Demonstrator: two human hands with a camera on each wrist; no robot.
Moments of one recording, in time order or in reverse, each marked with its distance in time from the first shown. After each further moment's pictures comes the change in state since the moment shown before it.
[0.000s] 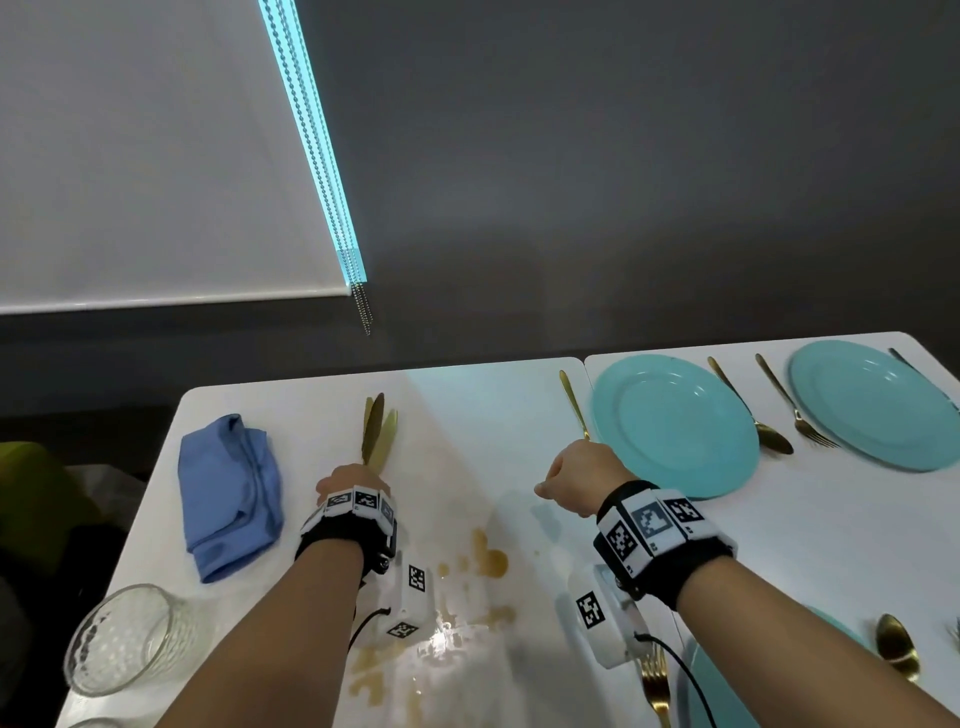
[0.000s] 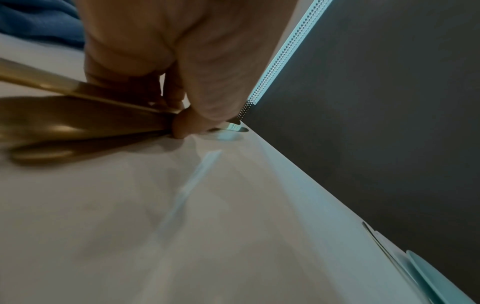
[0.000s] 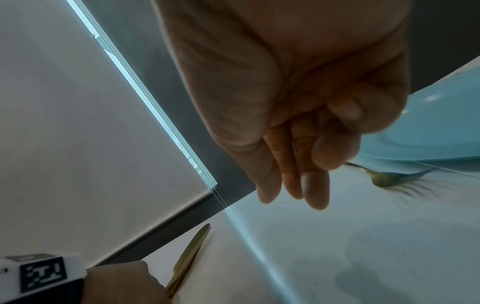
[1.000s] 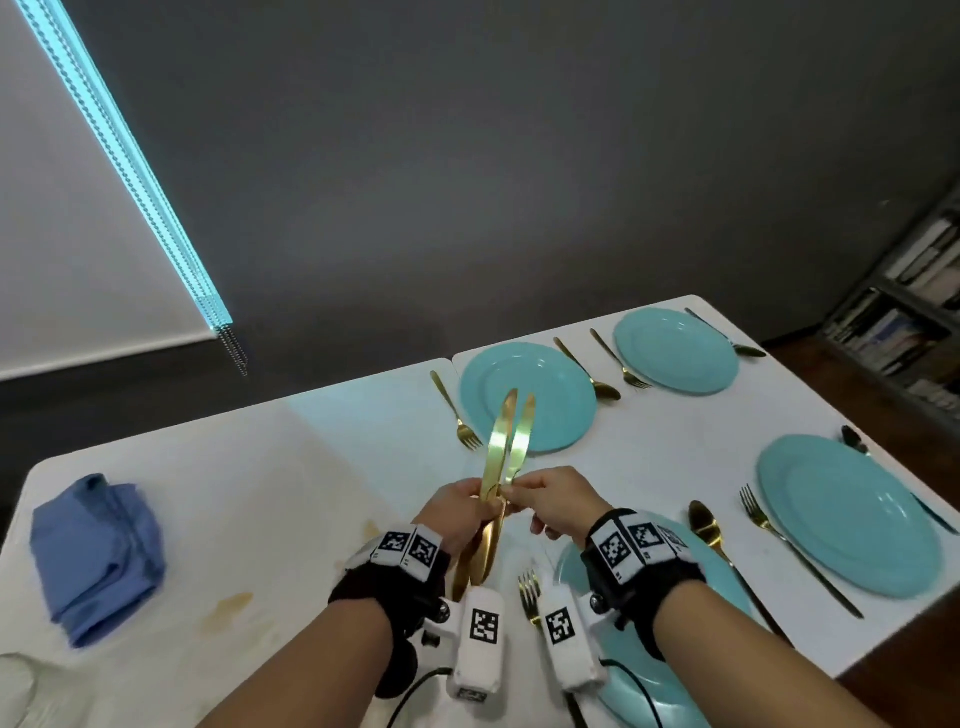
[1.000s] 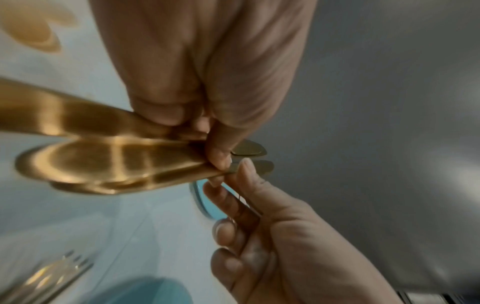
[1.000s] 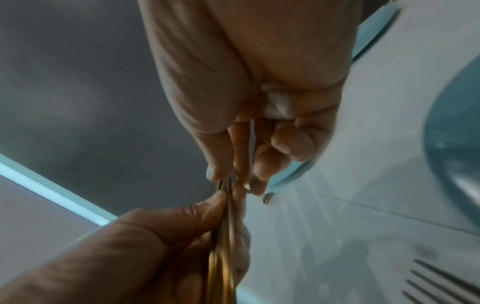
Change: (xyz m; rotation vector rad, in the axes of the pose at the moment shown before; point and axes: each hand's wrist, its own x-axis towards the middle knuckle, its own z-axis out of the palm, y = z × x) left_hand -0.157 0.130 0.048 -0.725 -0.654 0.423; right_hand -0.101 0.112 0.011 0.849 0.046 0.057
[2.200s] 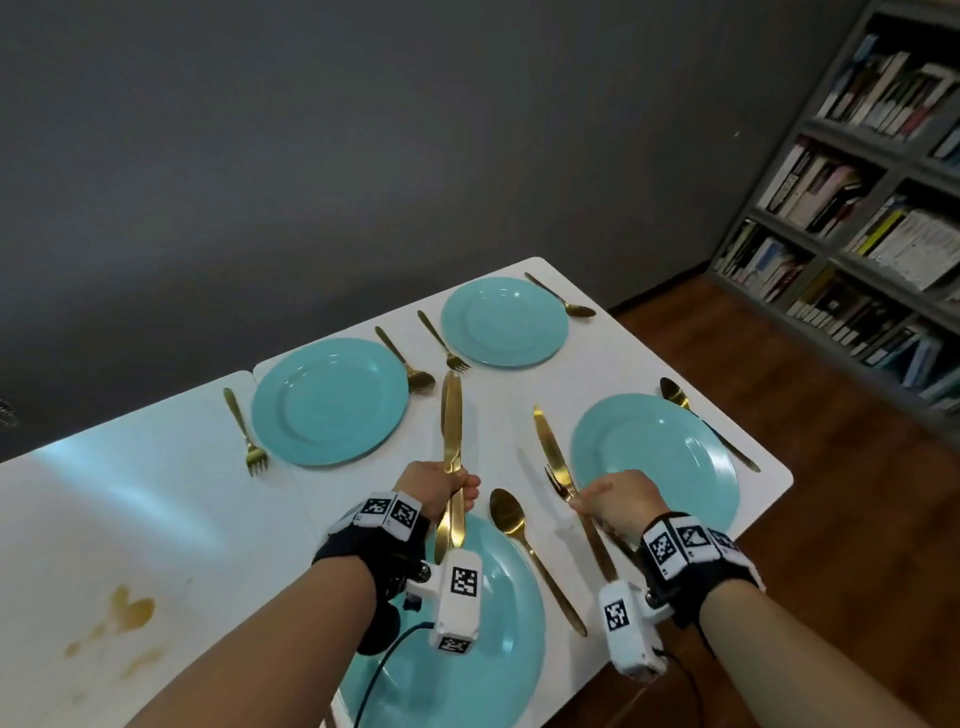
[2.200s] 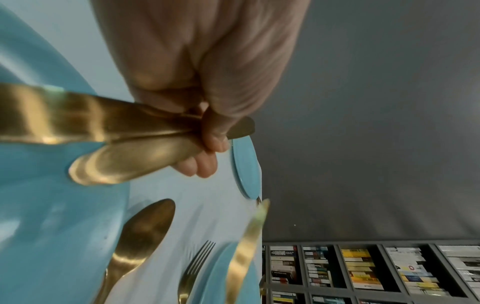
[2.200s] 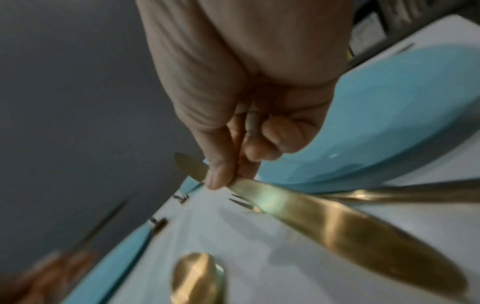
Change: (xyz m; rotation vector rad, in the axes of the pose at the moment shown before) left_hand 0.069 0.077 0.227 -0.172 0.028 -0.188; right_hand -0.012 0.201 -0.256 0.099 0.348 0.313
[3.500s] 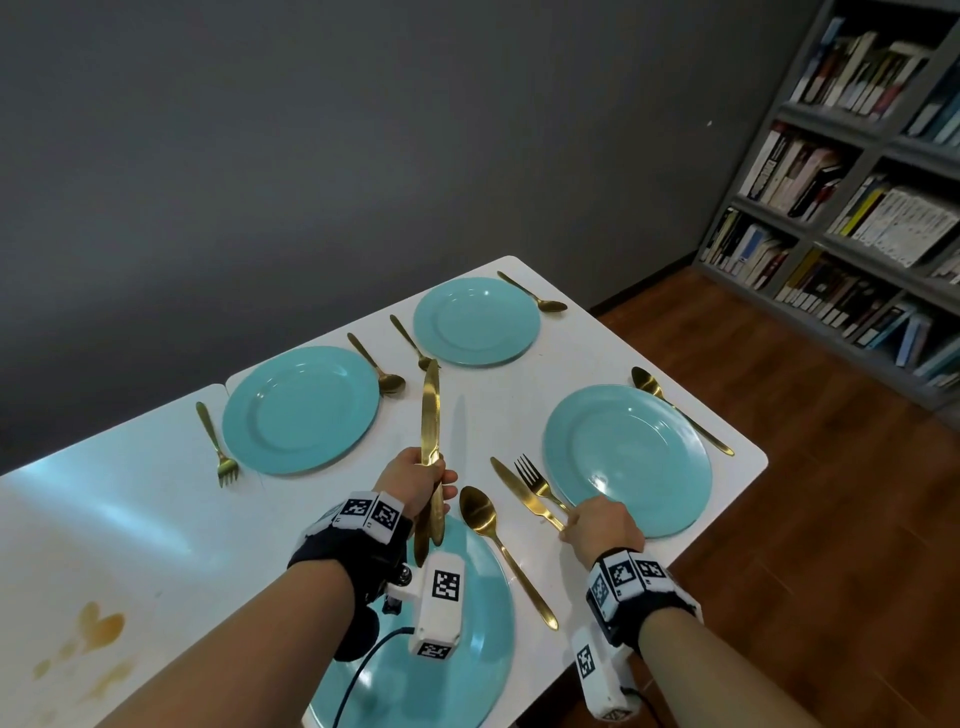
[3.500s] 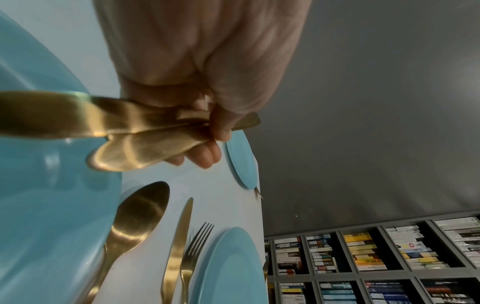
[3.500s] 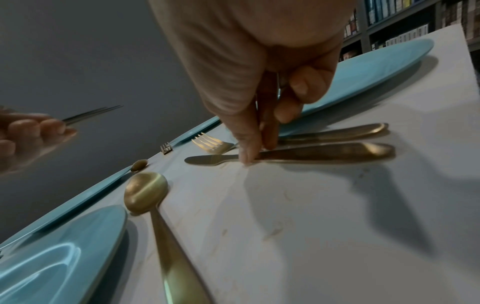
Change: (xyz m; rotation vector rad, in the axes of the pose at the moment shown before) left_hand -0.014 0.004 0.026 0.123 0.073 0.083; right_hand 0.014 0.051 0.027 -0.556 0.214 0.015
